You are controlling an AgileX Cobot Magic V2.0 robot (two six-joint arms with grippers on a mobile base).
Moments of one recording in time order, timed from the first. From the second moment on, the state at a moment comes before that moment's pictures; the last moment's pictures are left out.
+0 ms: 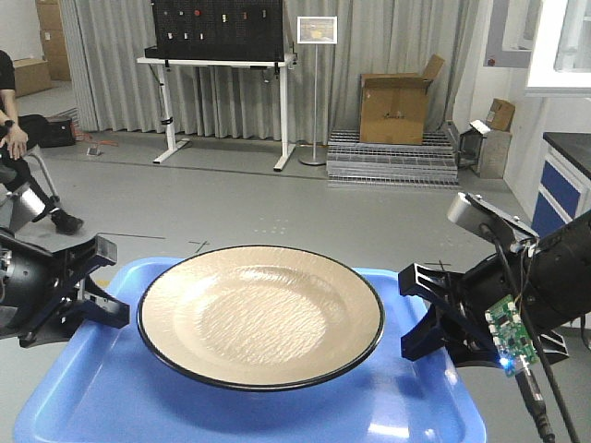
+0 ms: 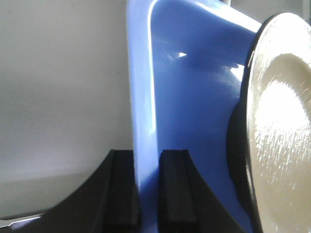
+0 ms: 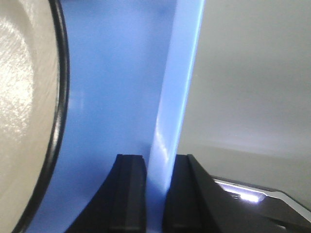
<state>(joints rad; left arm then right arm) -0.07 1.47 -1.38 -0.64 1.06 0.02 0.21 1.51 -1.41 0.50 1.11 0.07</state>
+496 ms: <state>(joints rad) -0.07 1.47 -1.38 -0.64 1.06 0.02 0.21 1.51 -1.41 0.50 1.11 0.07</state>
